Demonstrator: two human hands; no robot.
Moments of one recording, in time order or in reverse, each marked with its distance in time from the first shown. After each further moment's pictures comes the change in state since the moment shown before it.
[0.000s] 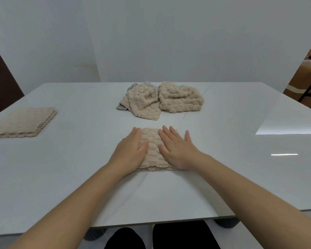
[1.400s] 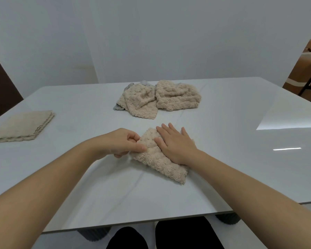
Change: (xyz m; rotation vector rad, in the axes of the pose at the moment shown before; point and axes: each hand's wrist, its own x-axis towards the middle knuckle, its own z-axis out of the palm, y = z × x) left_hand 0.015 0.008 -0.052 -0.330 -0.494 -0.188; right_hand 0.011 0.008 0.008 0.054 0.104 0.033
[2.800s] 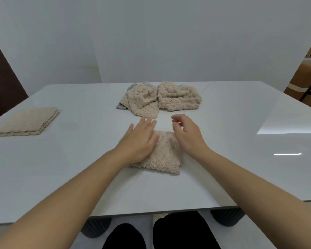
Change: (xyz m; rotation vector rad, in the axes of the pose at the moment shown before) left_hand 0.016 0.001 0.049 0.706 0.430 0.276; right_hand -0.020 0.002 -0.027 0.655 0.442 0.095
